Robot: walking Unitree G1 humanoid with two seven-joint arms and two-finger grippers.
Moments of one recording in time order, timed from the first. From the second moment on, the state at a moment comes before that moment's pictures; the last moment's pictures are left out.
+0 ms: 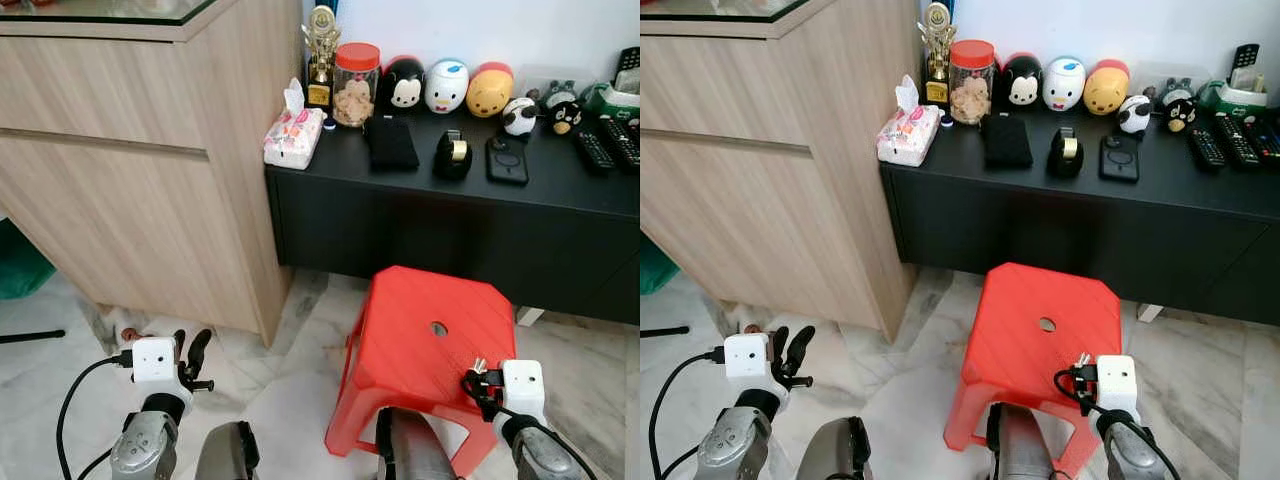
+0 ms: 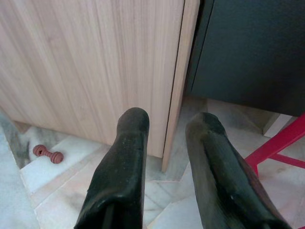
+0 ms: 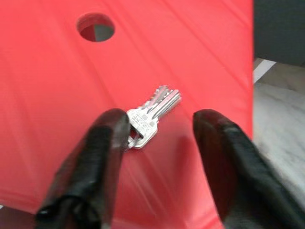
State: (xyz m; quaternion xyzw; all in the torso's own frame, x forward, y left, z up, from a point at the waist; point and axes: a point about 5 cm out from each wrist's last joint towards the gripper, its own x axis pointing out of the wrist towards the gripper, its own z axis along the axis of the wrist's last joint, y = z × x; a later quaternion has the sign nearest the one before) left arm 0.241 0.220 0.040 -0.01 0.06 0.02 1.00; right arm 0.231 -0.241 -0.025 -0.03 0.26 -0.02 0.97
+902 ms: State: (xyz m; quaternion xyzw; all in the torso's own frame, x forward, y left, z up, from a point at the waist) left arm 0.240 0.220 0.040 -0.01 0.06 0.02 1.00; right arm 0.236 -0.236 -0.019 -0.05 0.24 0.04 0.97
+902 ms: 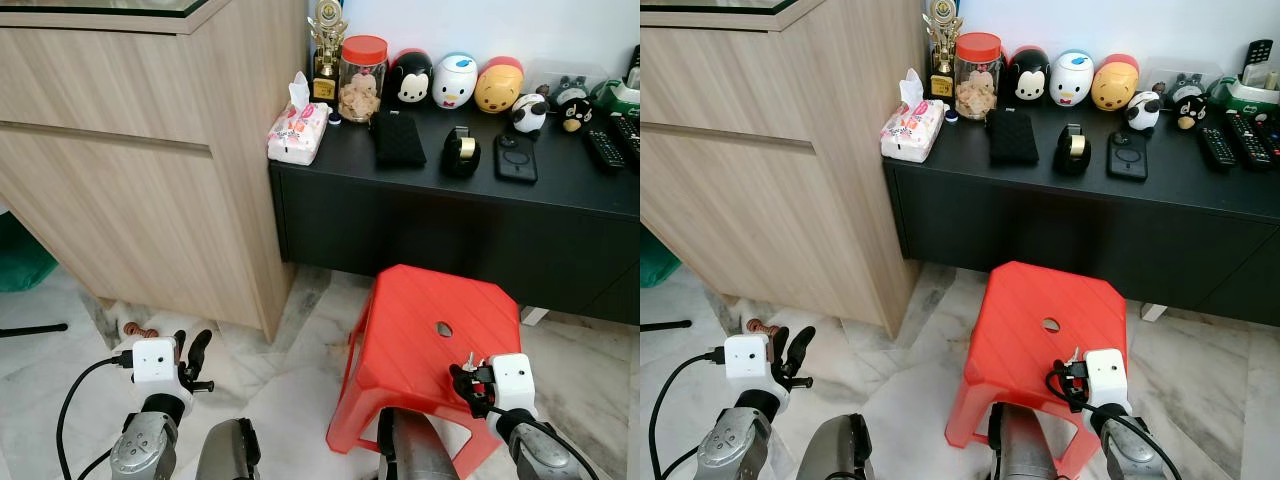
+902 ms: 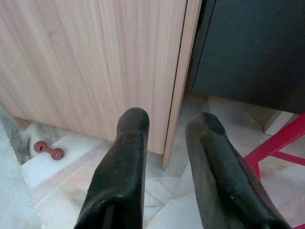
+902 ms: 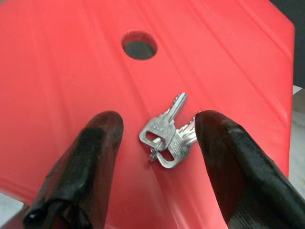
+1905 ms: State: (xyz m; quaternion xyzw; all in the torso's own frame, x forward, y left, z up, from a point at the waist) left arm 0.238 0.219 0.038 0.00 0.06 0.02 1.00; right arm 0.234 -0.234 -0.022 -0.05 0.26 0.05 0.96
